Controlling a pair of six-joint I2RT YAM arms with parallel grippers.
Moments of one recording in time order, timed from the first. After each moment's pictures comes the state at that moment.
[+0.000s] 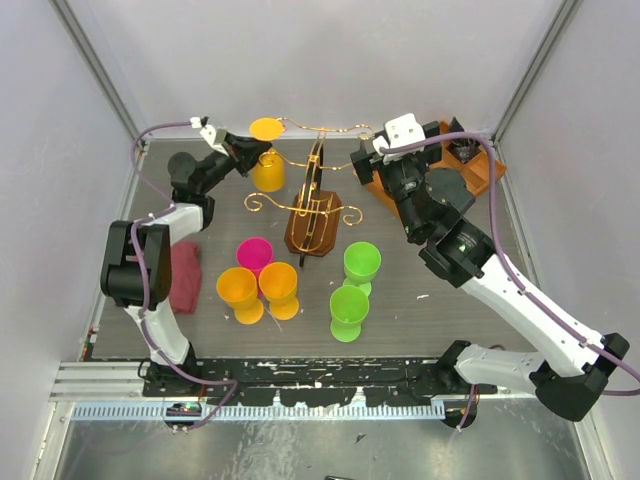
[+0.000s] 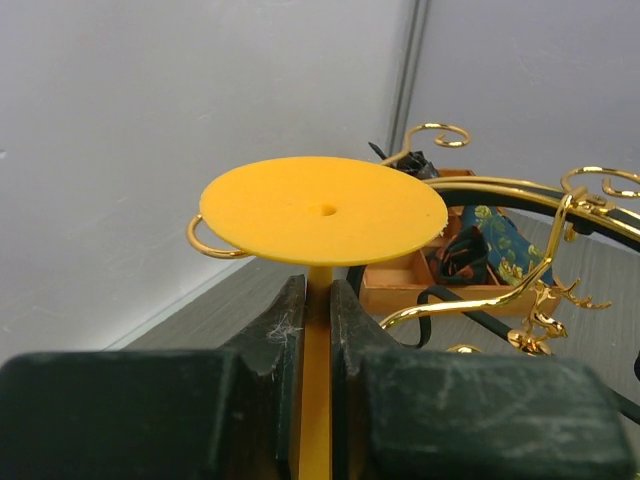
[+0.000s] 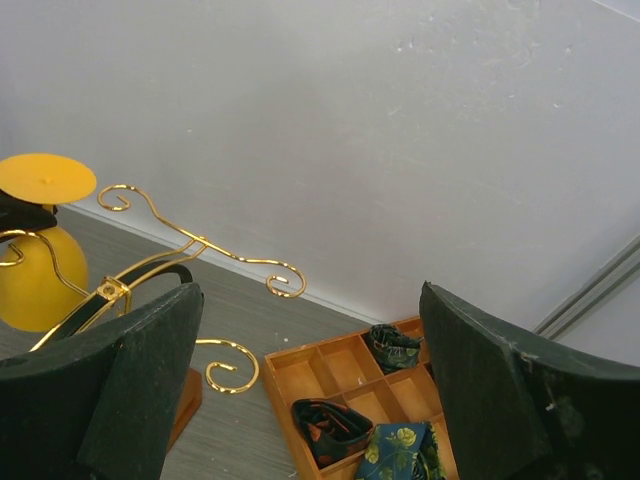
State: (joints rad) left arm -0.13 1.83 1.09 1.15 0.76 -0.34; right arm 0.78 1.11 1.27 0.07 0.53 -0.42
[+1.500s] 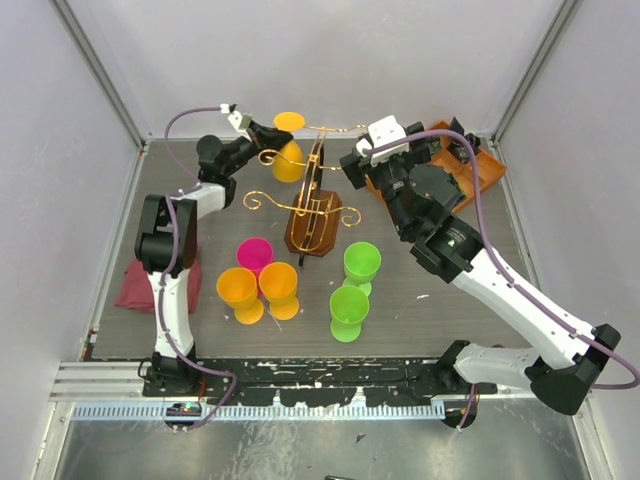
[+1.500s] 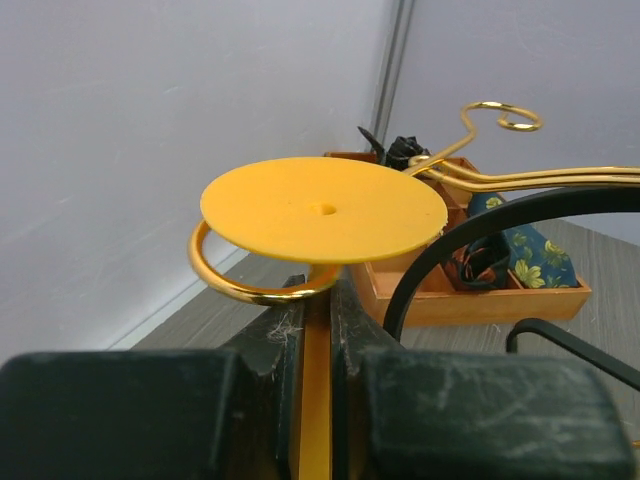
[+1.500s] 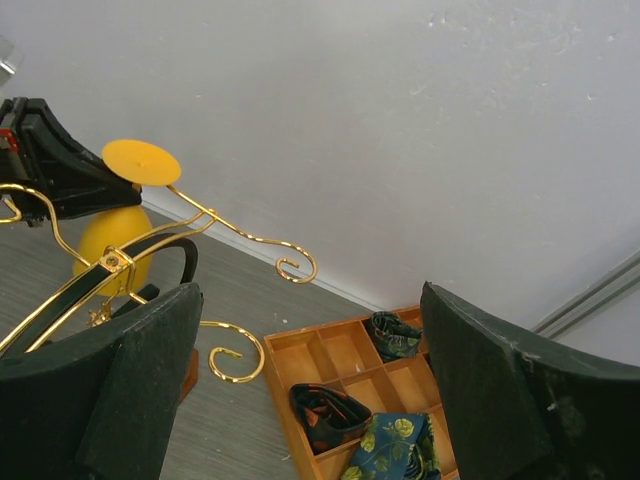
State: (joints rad) left arm -0.18 2.17 1.45 1.12 0.81 -0.39; right arm 0.78 1.15 1.26 0.03 0.51 -0.44
